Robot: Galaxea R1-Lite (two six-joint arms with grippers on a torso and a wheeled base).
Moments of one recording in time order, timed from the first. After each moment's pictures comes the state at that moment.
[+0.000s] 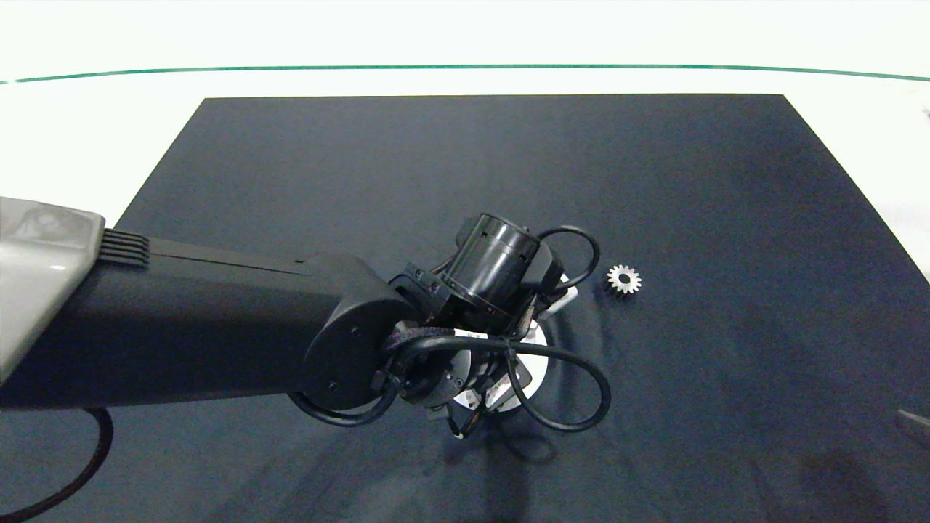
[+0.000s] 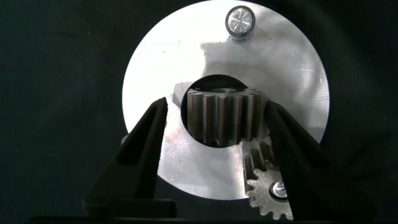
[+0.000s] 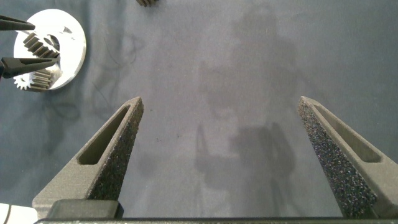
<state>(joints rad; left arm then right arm) -0.90 1.94 -1.42 0.21 0.40 0.35 0.07 0.72 -0.55 0.14 0.07 0.12</state>
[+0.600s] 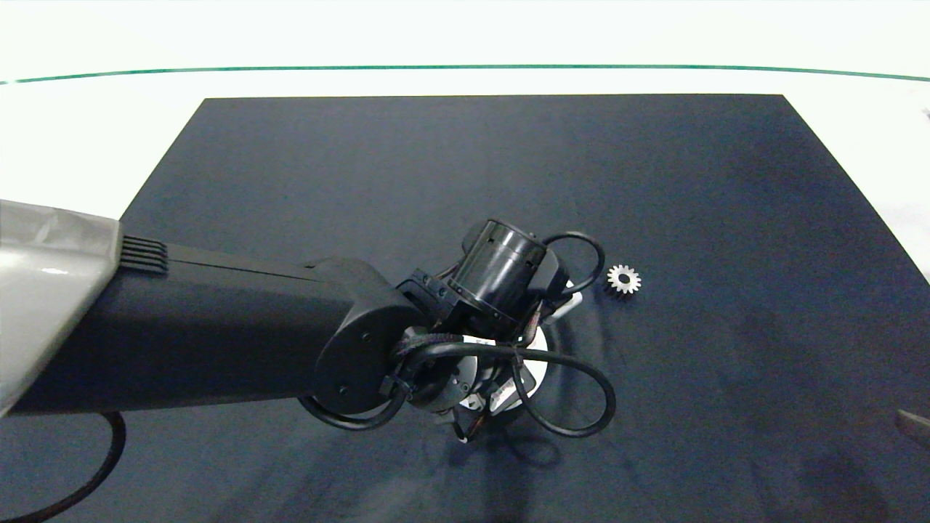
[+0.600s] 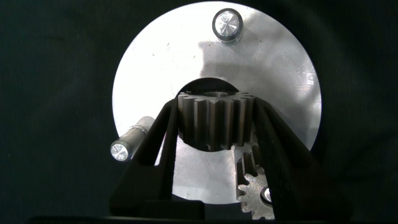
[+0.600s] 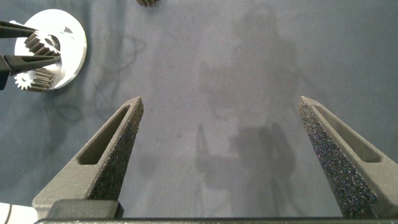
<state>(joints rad) -0.90 1.96 -1.42 0.21 0.40 0.35 0.07 0.72 -0.55 0.14 0.07 0.12</state>
